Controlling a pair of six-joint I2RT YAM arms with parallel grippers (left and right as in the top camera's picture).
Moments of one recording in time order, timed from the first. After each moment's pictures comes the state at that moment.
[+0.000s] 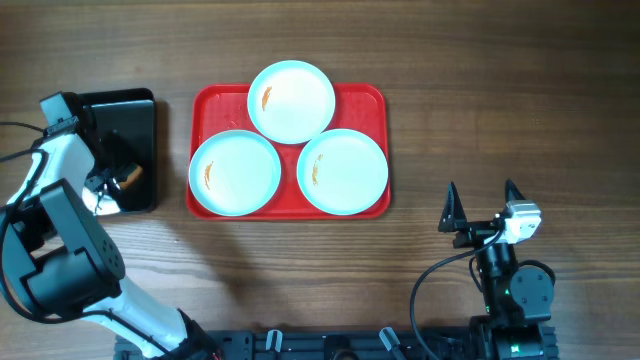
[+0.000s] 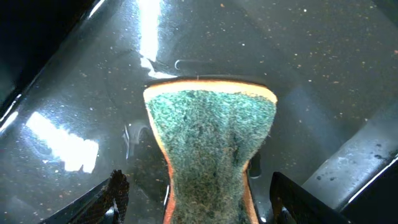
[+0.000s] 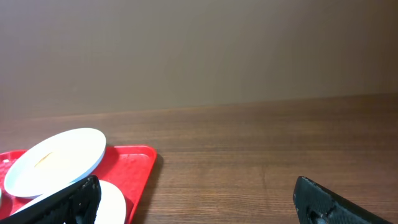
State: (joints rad) left arm 0.45 1.90 1.19 -0.54 -0.06 -0.34; right arm 0.07 0.02 0.01 0.00 0.00 0.10
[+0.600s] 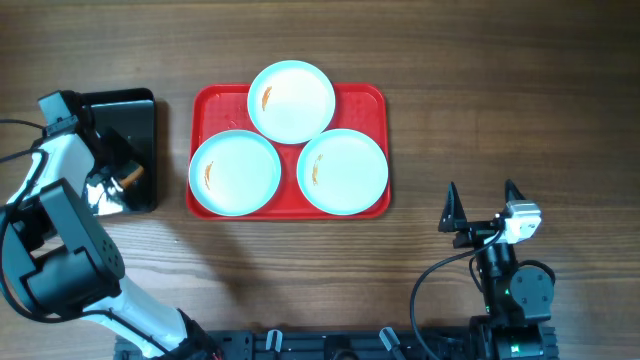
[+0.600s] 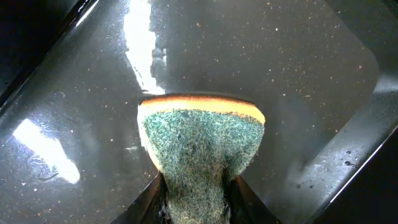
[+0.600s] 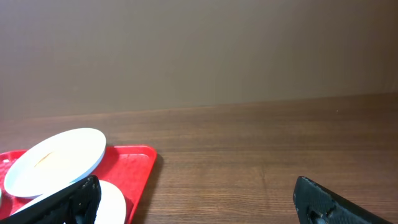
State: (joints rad) left arm 0.45 1.91 1.19 -0.50 -0.02 -0.34; right arm 0.07 0.02 0.01 0.00 0.00 0.10
